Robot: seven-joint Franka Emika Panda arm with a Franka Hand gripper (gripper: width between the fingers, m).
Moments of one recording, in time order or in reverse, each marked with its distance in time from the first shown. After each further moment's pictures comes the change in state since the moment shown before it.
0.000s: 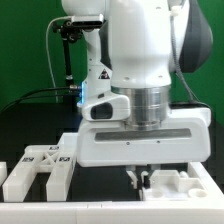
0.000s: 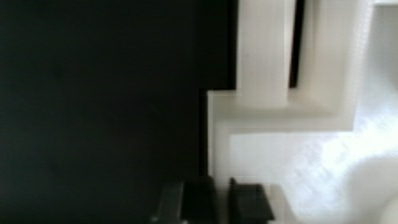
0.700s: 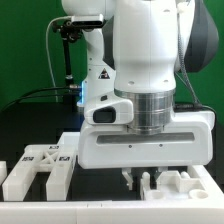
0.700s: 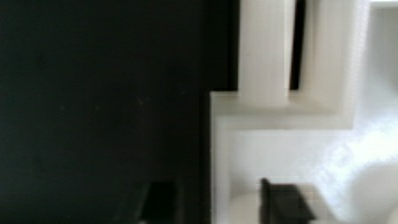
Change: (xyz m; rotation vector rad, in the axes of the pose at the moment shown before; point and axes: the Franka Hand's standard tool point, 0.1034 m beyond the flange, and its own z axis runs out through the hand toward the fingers) arm 0.001 0.001 0.003 -0.010 -0.042 0.003
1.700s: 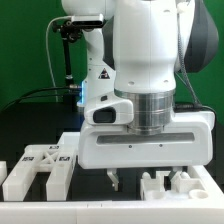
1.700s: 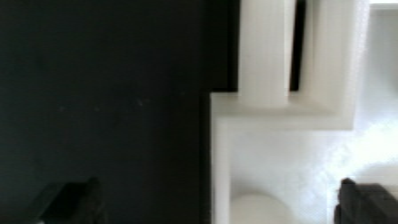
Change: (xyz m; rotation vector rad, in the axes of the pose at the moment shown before) arm 0.000 0.001 -0.004 0.001 -0.001 -0.017
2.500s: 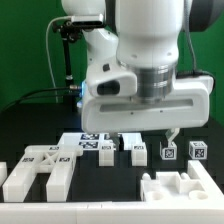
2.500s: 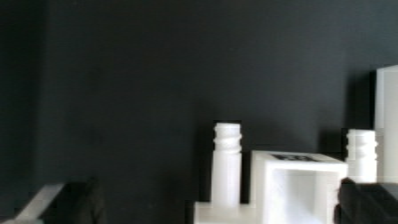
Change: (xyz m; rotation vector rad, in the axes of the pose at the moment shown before) arm -0.054 -0.008 -0.045 0.017 -0.360 -0.047
